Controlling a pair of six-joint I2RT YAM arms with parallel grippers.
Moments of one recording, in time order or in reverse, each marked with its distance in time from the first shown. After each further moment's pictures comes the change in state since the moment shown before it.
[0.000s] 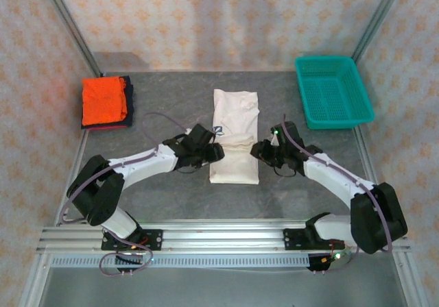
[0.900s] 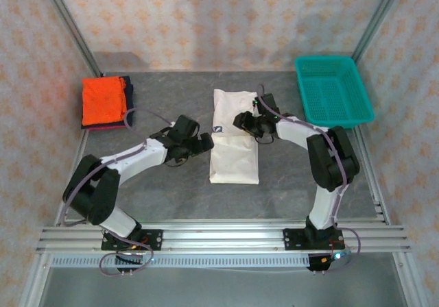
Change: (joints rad) left arm 0.154 0.009 -0.021 -0.013 0.005 0.096; right arm -0.038 0.571 0.438 0.134 -0.005 -0.058
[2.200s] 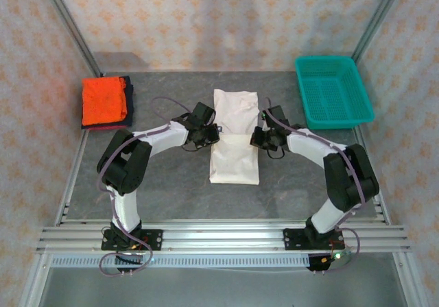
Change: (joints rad) left arm 0.000 0.326 0.291 0.032 0.117 0.060; right arm 0.001 -0.225 -0.202 -0.158 0.134 -0.134
